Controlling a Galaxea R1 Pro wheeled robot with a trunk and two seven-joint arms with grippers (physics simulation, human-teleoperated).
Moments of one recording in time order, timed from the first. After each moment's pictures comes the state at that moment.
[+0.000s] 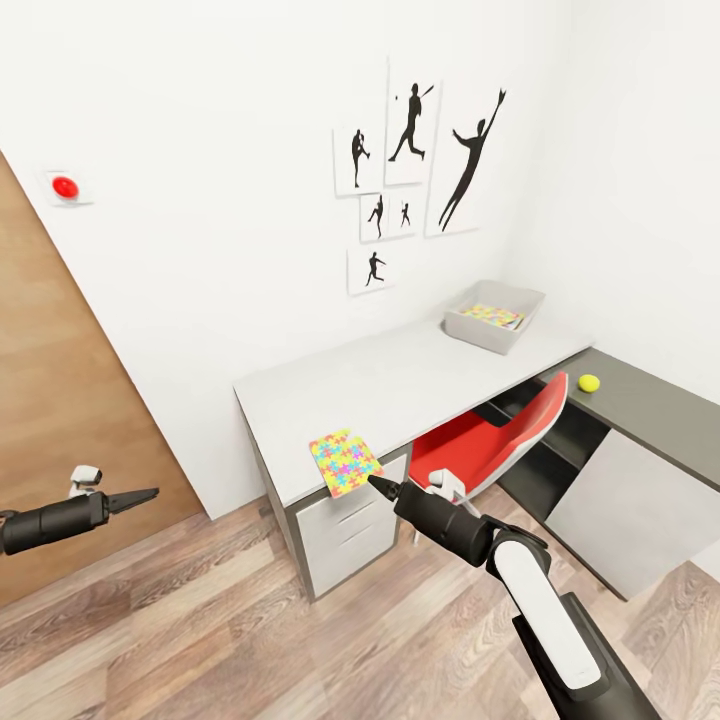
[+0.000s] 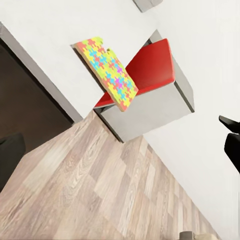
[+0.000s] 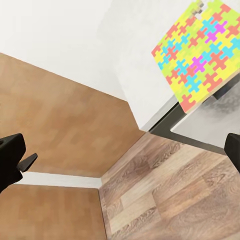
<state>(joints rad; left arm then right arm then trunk) -0.95 0.61 0.03 -0.14 0.23 0.33 -1.52 -0.37 -0.06 0.30 -1.60 -1.13 0.64 -0.22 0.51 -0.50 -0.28</state>
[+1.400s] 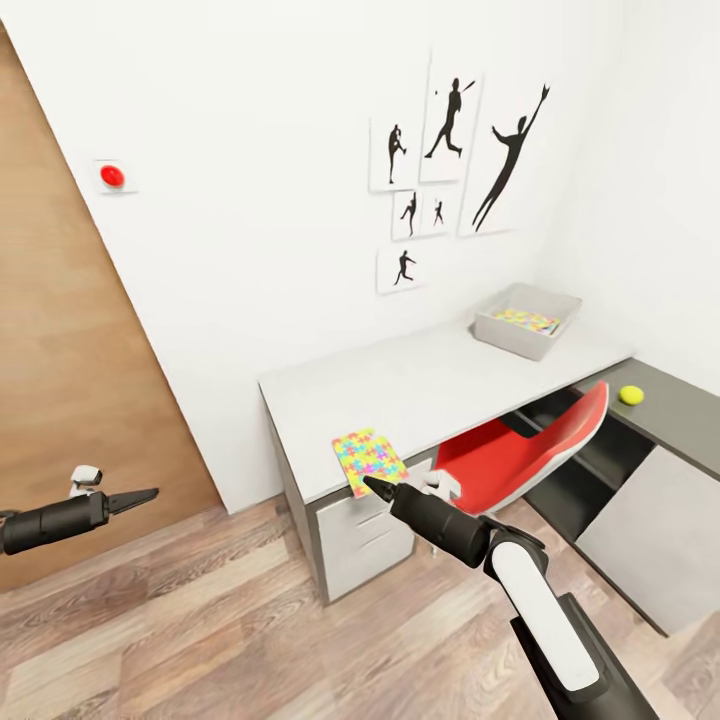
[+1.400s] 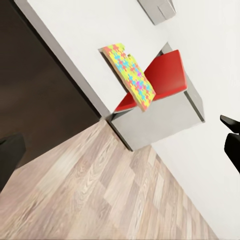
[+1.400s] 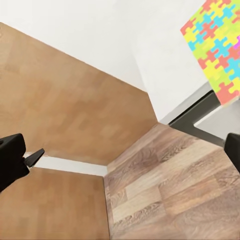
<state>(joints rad) -0.95 0.61 0.02 -0.14 0.22 0.33 -1.52 -0.37 -0.06 0.31 -1.60 -1.13 0.64 -0.20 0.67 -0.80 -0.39</state>
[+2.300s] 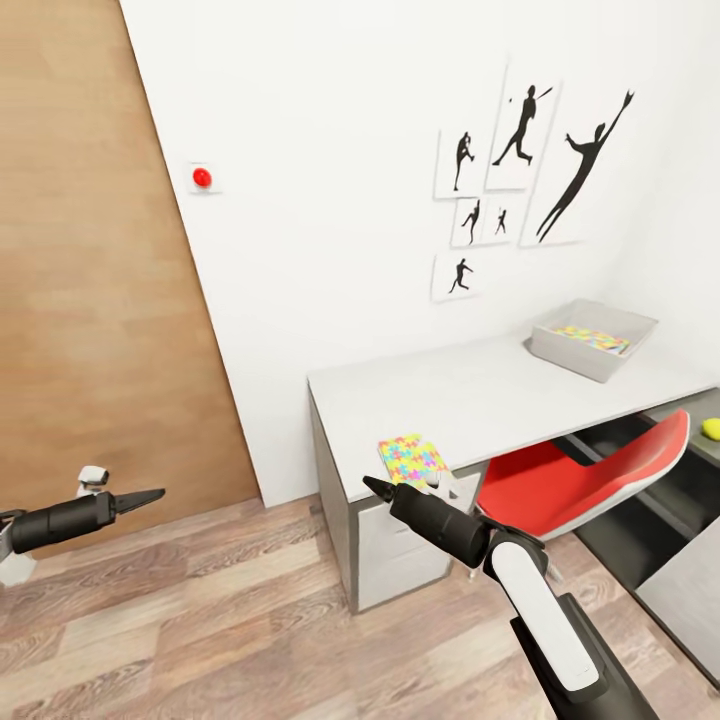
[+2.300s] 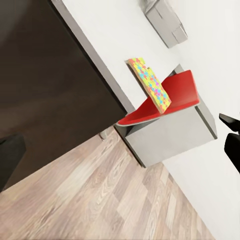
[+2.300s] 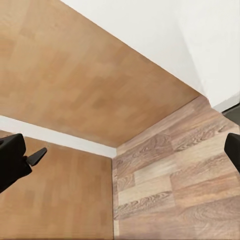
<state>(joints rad) -0.95 0.59 0.02 -0.14 0.22 0.32 -1.52 -0.37 -0.06 0.31 -1.60 -1.13 0.64 -0.20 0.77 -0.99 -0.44</state>
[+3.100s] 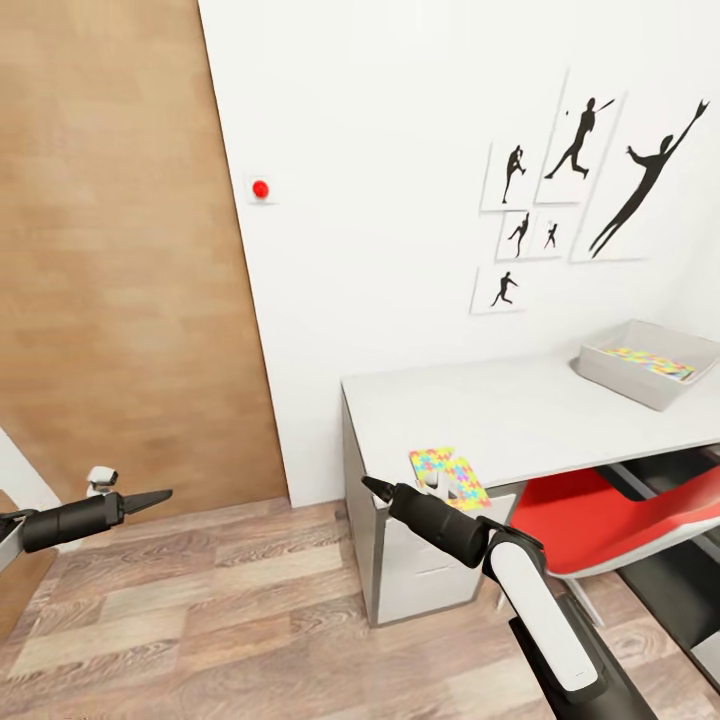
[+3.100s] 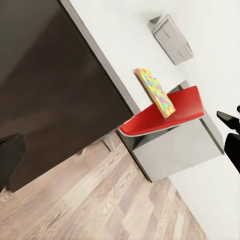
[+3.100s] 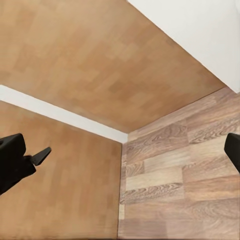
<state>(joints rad) -0.95 0.57 0.02 -0.14 0.22 0.32 -1.52 -0.37 -0.05 0.32 -1.60 -1.13 0.64 -0.20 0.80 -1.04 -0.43</state>
